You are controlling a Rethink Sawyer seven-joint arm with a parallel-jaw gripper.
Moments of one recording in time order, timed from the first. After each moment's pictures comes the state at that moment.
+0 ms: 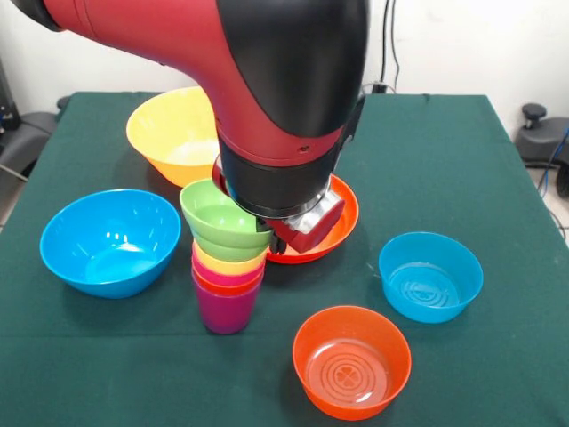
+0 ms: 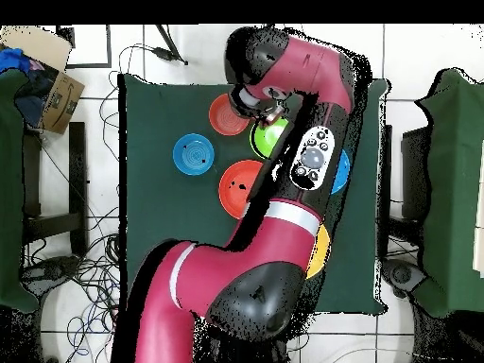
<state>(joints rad) -0.14 0.06 -0.63 0.44 0.55 1.44 2.11</state>
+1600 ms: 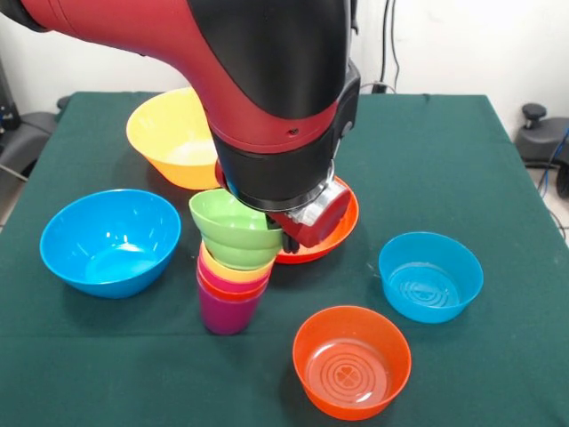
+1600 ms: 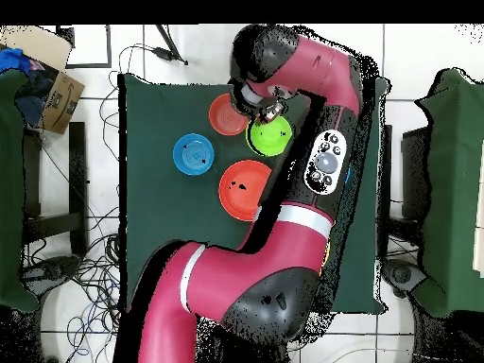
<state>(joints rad) -0.16 0.02 -0.50 0.46 0.52 1.44 2.11</state>
